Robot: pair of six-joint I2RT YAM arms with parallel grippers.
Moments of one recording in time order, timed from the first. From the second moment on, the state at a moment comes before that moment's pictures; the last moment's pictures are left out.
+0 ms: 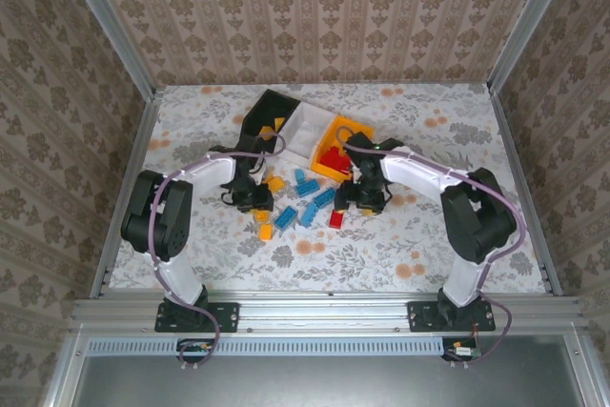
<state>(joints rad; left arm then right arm) -0.42 1.77 1.09 -0.81 0.25 -0.32 0.53 1.81 1.27 -0.93 -0.26 0.55</state>
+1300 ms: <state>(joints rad) -0.13 2.15 1.90 -0.78 0.43 -0.48 0.62 1.96 1.32 -1.03 -0.16 0.61</state>
